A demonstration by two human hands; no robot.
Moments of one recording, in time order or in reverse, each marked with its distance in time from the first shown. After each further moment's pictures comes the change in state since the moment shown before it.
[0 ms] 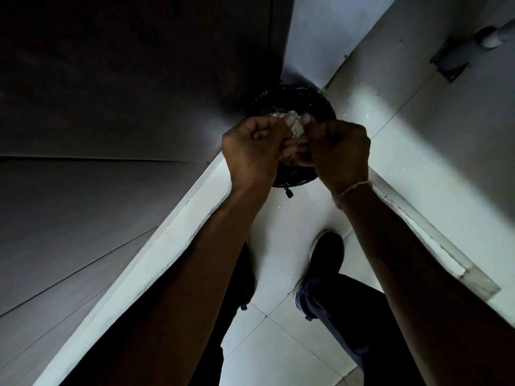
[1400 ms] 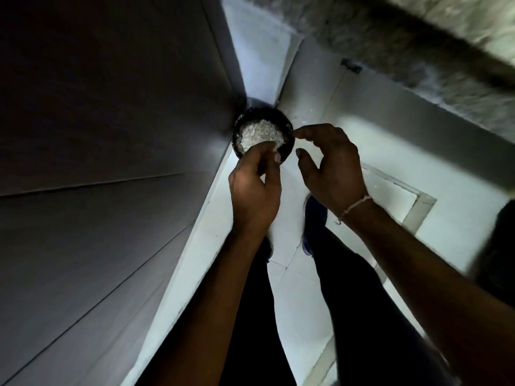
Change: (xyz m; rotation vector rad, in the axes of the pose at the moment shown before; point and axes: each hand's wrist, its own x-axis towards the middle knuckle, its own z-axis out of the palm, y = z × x) left_hand -0.213 0.162 -0.014 0.601 -0.183 0.425; right_hand -0.173 -0.174 -0.149 -0.270 0.118 -0.339
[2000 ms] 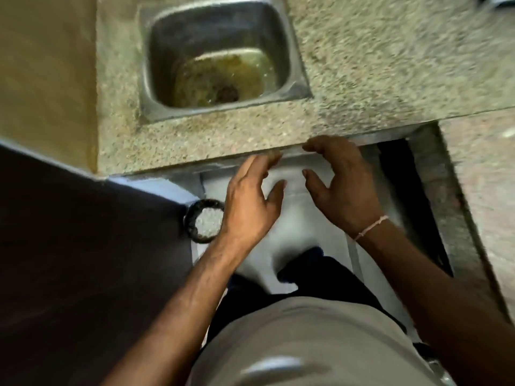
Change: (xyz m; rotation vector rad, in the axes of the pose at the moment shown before) left_hand -0.146 0.306 0.035 0.165 -0.682 0.809; right_hand -0.175 -0.088 -0.330 -0.144 0.583 0.149
